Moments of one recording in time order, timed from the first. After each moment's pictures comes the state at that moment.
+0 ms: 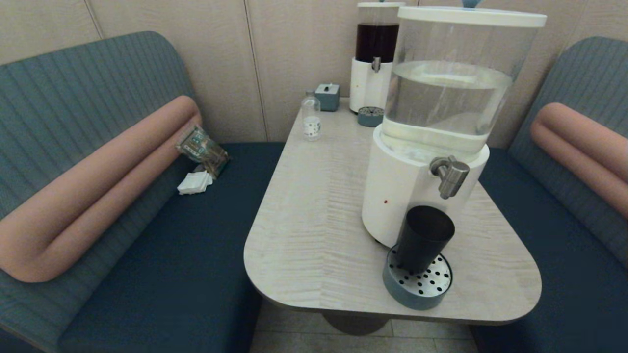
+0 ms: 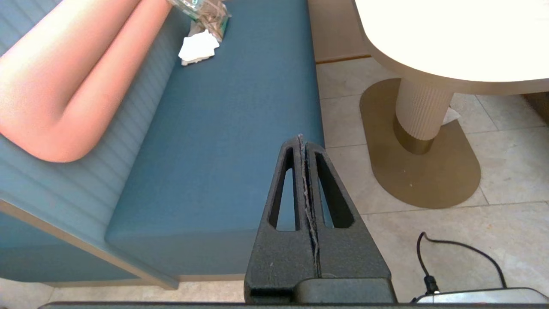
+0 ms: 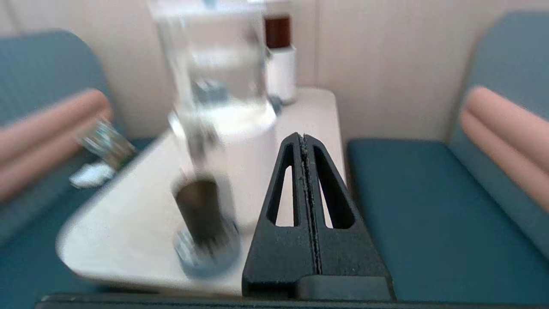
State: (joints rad) left arm 0.02 0.00 -0.01 0.08 -0.05 0.16; right arm -0.01 0.25 -0.84 0.27 0.02 0.11
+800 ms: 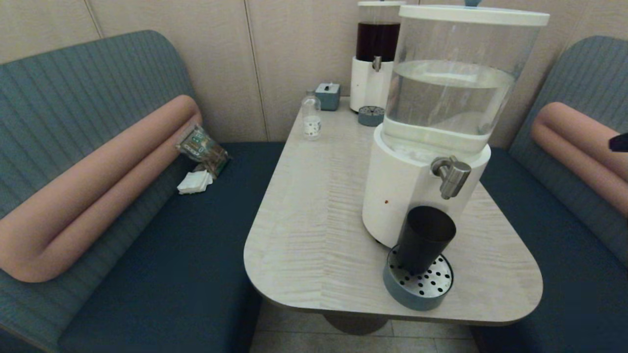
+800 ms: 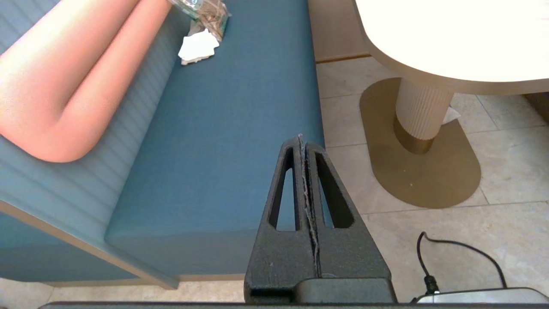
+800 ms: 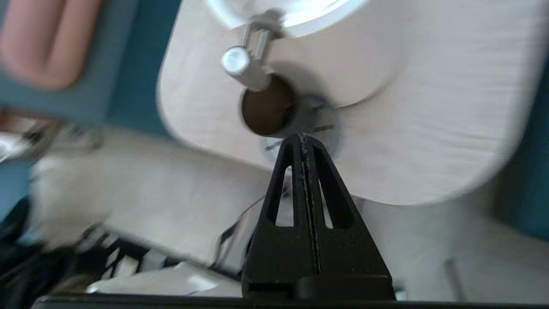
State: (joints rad) left arm 0.02 0.00 -0.01 0.08 -0.05 0.16; right arm 0.04 1.34 -1.70 0.93 0.37 0.21
